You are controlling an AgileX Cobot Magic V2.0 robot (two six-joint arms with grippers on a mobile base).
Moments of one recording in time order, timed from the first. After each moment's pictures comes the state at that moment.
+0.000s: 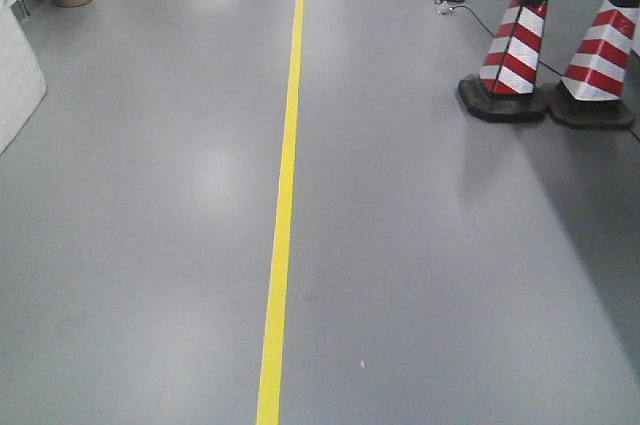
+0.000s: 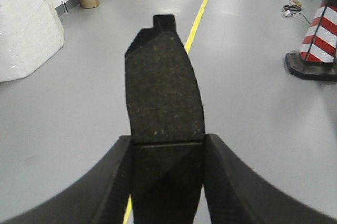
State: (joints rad) left arm -0.37 0.19 -0.56 0.15 0.92 -0.24; right arm 0.56 0.25 -0.43 -0.56 0.64 0.60
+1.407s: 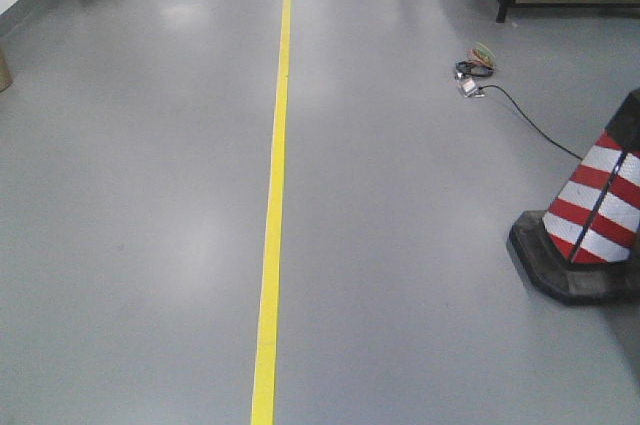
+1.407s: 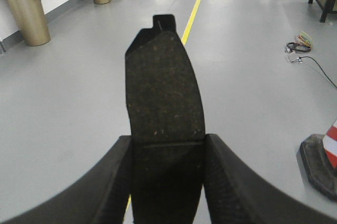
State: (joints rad) left arm -0.37 0.19 -0.56 0.15 0.92 -0.24; right arm 0.56 0.25 -0.43 -0.56 0.64 0.60
